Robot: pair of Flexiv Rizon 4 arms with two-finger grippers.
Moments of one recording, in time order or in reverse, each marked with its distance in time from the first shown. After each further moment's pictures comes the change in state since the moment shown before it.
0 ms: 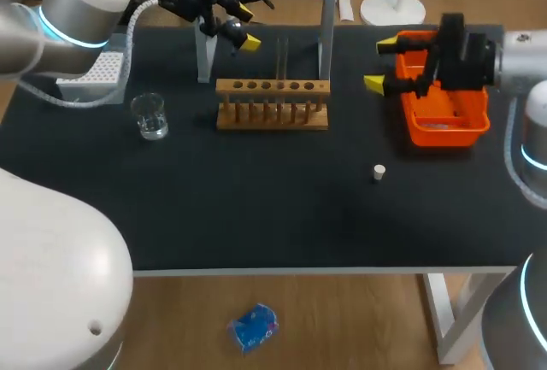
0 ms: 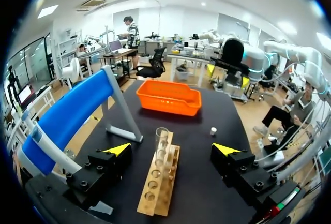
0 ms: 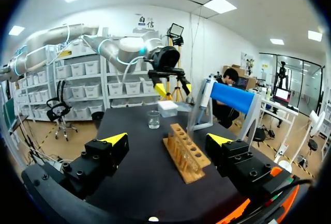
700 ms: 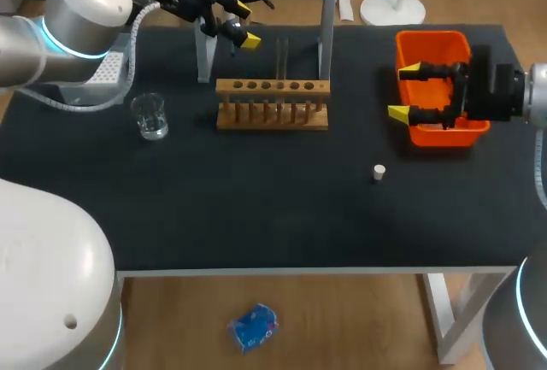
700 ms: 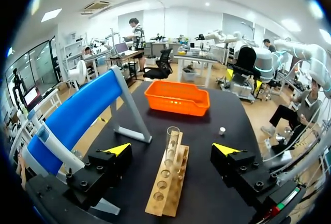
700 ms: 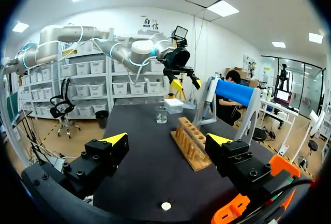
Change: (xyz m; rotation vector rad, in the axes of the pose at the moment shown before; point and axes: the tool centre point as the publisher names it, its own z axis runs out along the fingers) left arm -0.012 0.004 0.000 0.006 -0.068 0.016; right arm 0.029 -0.026 -0.038 -0.015 0.010 -0.017
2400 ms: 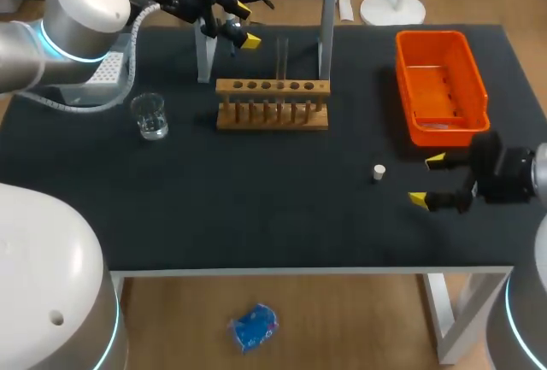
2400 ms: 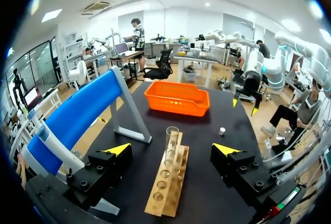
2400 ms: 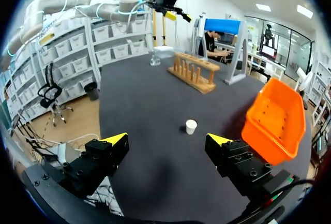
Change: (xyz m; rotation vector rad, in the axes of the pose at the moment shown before) left arm 0.001 0.001 0.000 0.004 -0.003 0.000; right arm 0.060 -0.158 -0.048 0.353 -0.150 0.151
